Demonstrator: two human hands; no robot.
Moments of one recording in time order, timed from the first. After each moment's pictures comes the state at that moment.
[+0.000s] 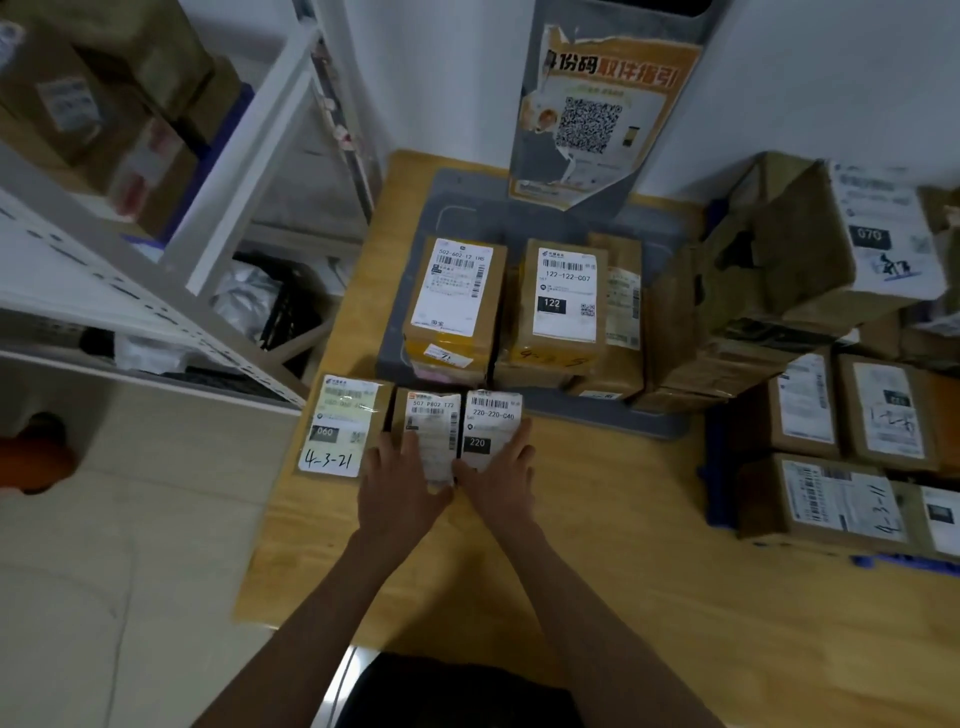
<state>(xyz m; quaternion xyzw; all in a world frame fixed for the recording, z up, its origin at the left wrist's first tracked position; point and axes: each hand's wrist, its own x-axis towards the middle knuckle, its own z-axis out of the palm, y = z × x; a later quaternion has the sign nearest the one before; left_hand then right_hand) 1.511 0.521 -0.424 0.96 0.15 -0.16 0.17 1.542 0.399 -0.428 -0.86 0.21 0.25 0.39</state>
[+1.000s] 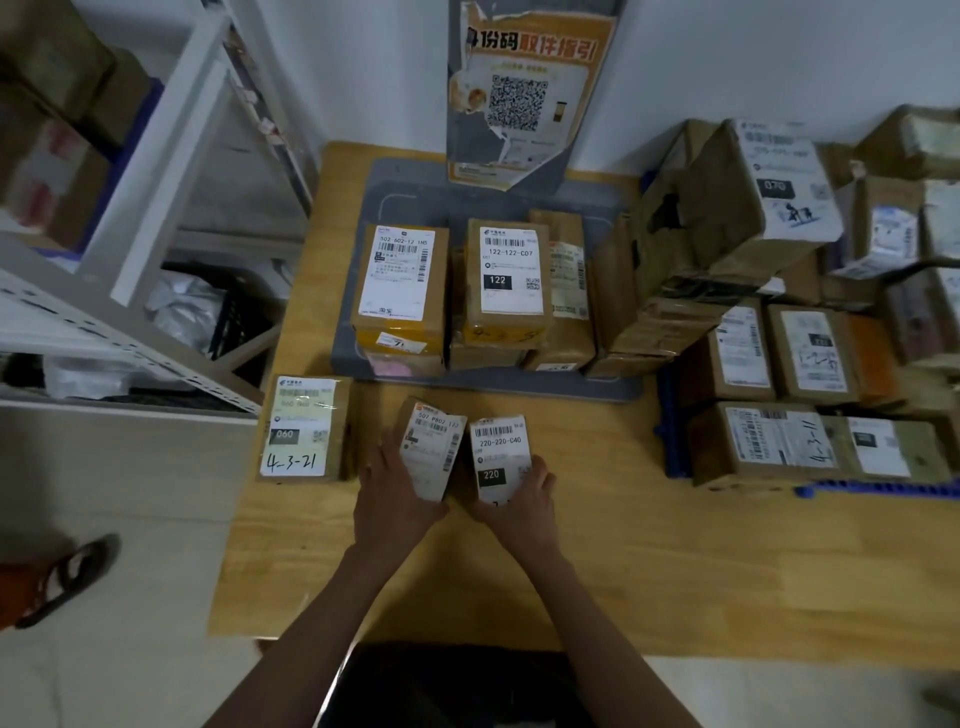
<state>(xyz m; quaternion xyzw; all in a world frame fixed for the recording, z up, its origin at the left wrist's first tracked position) 1.493 0.495 -0.442 0.92 0.16 -0.21 0.29 1.485 0.334 -0.429 -0.86 0.25 0.24 0.38</state>
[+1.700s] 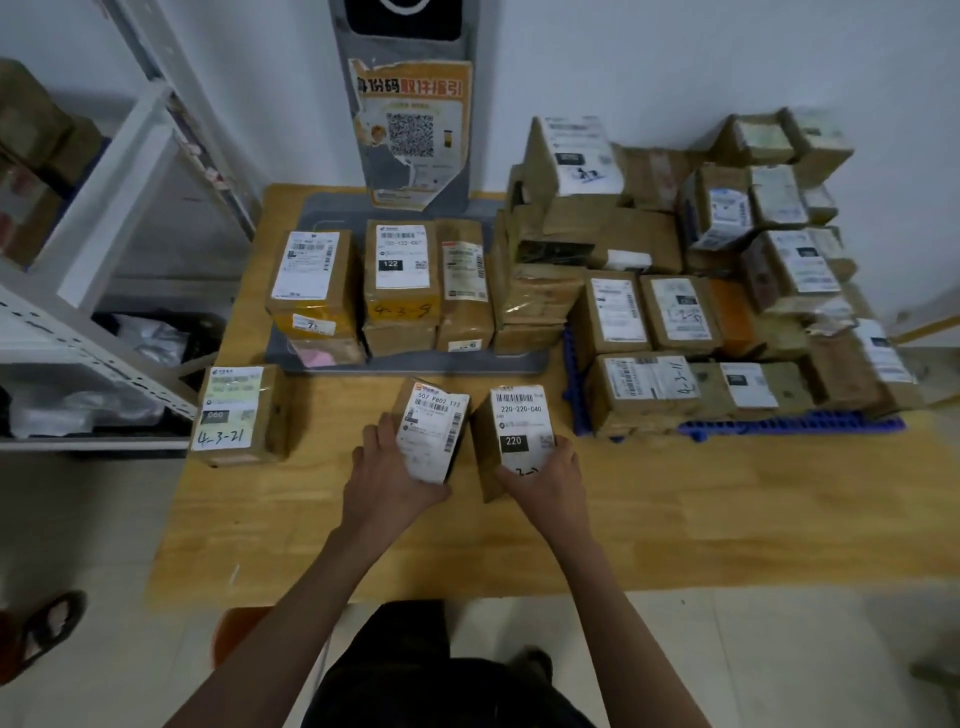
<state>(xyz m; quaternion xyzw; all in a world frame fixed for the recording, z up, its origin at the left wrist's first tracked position) 1.433 0.383 -0.370 0.94 0.09 -0.14 0.29 1.411 0.191 -0.366 -0.86 0.26 0.10 0.43</state>
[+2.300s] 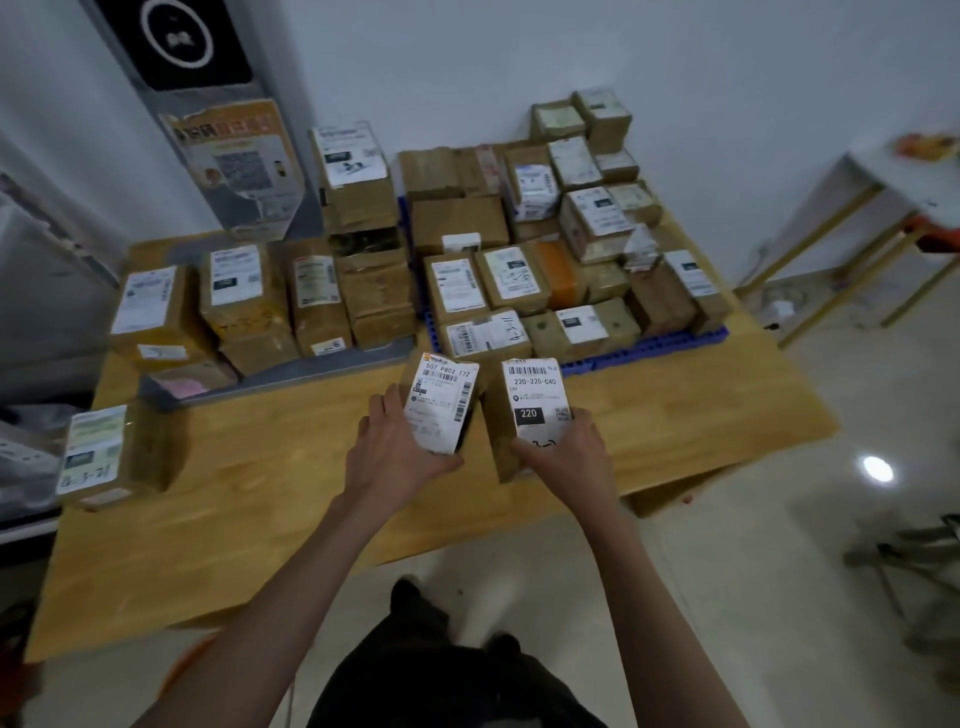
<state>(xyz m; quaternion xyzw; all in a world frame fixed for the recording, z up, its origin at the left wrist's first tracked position) 1.371 0.192 -0.313 0.96 -0.05 -0.11 0.23 1.297 -0.002 -0.309 -0.86 0.31 0.01 0.42</state>
